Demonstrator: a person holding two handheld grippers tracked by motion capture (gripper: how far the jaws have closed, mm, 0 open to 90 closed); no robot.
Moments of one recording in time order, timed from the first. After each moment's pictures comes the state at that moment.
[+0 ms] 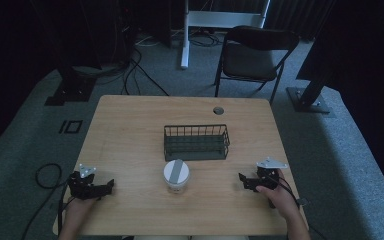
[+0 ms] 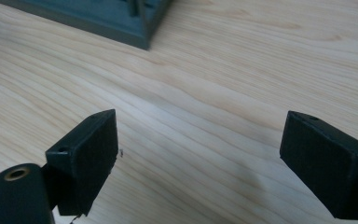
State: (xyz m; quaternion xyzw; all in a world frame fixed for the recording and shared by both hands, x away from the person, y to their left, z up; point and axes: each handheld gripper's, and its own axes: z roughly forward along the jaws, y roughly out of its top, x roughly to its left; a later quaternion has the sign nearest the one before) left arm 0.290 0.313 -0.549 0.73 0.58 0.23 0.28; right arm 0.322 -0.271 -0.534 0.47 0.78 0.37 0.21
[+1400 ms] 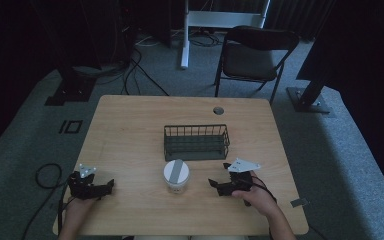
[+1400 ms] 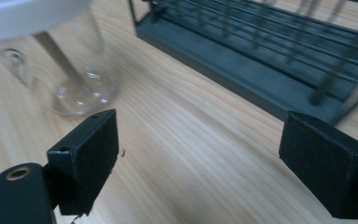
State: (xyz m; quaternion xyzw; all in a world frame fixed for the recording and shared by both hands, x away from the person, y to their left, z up) left arm 0.290 0.313 -0.549 0.73 0.58 0.23 0.28; right arm 0.312 -0.186 -0.520 0.32 0.82 0.46 0.14
